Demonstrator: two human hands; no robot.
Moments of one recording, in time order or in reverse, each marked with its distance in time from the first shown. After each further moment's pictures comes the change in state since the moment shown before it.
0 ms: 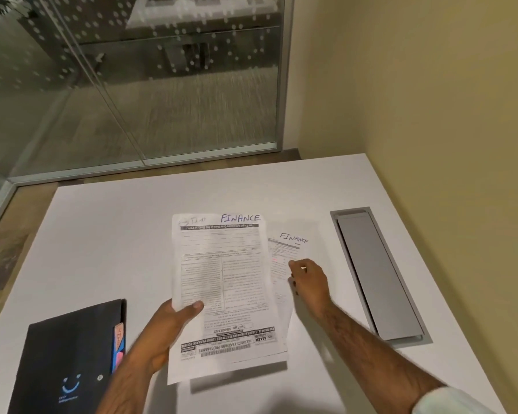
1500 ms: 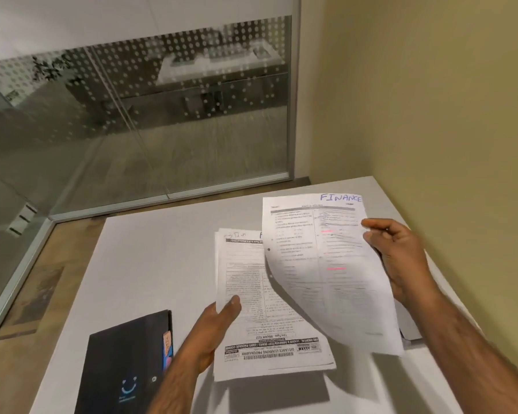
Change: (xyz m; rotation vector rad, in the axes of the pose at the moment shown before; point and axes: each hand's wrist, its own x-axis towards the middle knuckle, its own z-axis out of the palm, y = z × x) left_hand -0.065 0.026 -0.001 0.121 -0.088 0.090; right_hand -0.123 -0.129 -0.098 0.512 0.075 -0.350
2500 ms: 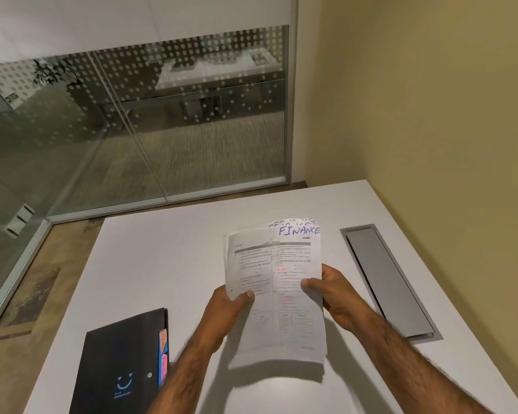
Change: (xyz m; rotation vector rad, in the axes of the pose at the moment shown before) left_hand 0.018 0.002 0.024 0.160 0.105 0.212; right_hand -0.029 0.085 0.030 -0.179 -0.372 0.337
